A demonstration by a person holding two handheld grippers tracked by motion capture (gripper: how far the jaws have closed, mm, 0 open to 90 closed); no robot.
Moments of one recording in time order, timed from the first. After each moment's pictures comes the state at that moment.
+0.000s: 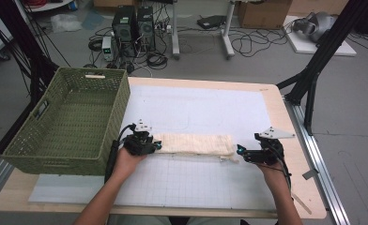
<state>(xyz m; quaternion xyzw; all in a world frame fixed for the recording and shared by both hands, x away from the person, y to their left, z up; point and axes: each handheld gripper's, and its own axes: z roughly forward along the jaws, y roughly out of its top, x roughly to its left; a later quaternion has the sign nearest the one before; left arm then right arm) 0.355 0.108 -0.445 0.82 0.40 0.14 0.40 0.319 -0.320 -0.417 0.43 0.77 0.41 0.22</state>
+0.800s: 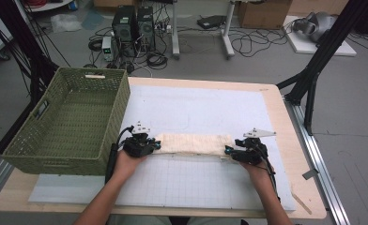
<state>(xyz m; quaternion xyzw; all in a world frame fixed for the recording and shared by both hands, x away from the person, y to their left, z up) 0.349 0.112 -0.449 0.80 0.41 0.12 0.43 0.329 -0.284 -0.438 0.45 0.79 0.39 0.16</state>
